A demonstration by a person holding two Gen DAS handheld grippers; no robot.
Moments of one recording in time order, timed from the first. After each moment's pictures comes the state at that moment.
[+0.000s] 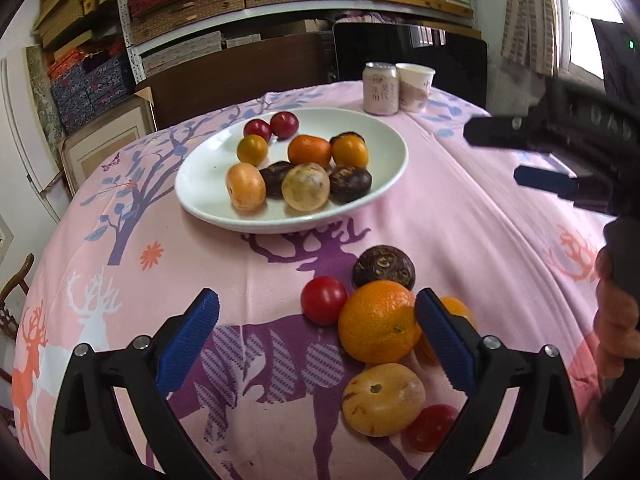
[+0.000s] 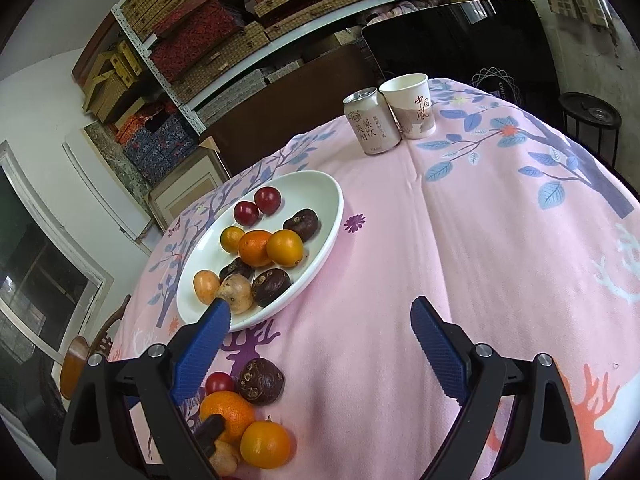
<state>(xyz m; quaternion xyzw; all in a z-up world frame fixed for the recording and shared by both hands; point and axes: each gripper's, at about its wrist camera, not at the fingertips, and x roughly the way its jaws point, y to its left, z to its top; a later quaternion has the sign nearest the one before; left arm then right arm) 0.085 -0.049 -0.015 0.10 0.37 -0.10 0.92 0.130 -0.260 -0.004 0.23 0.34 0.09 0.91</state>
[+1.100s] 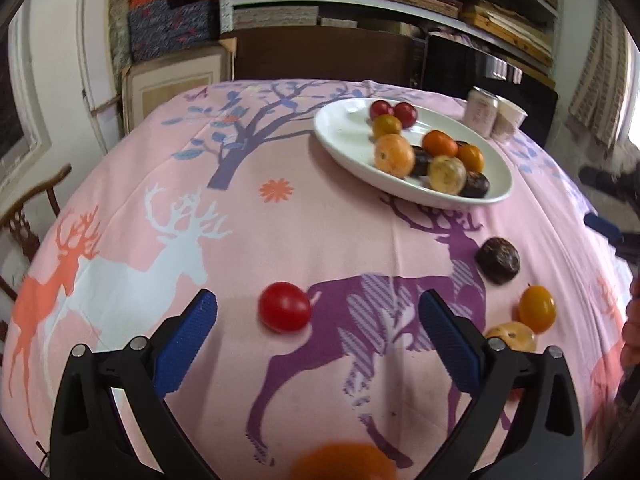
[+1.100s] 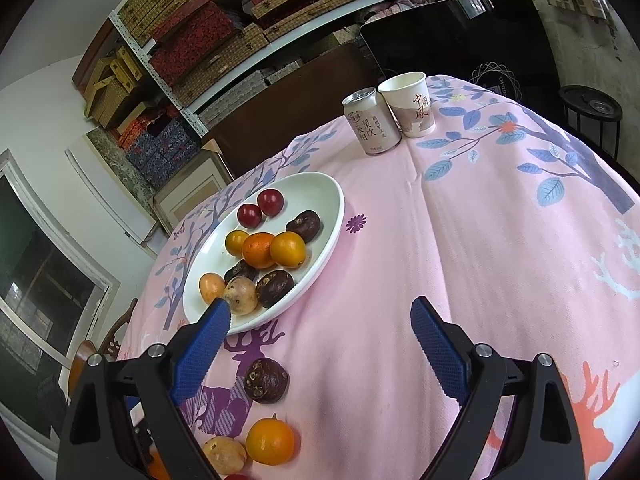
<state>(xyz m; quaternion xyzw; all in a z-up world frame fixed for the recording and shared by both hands) 0.072 0.072 -0.019 -0.03 0.39 0.00 0.92 0.128 -0.265 -0.002 0.24 0.34 0.09 0.90</state>
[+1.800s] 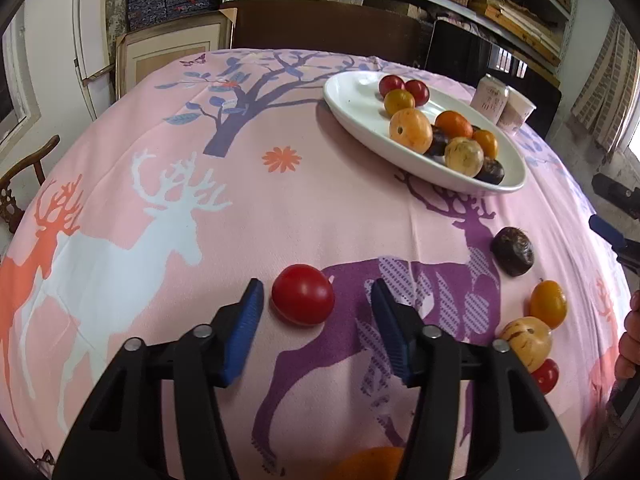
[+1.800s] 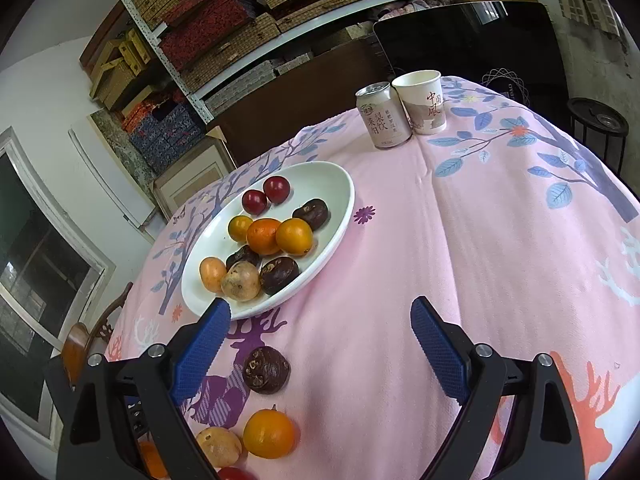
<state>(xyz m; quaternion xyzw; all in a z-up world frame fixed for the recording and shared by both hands) 0.090 0.079 -0.037 -0.04 0.43 -0.02 0.90 0.126 -0.252 -0.003 0.21 0.35 0.10 0.91</state>
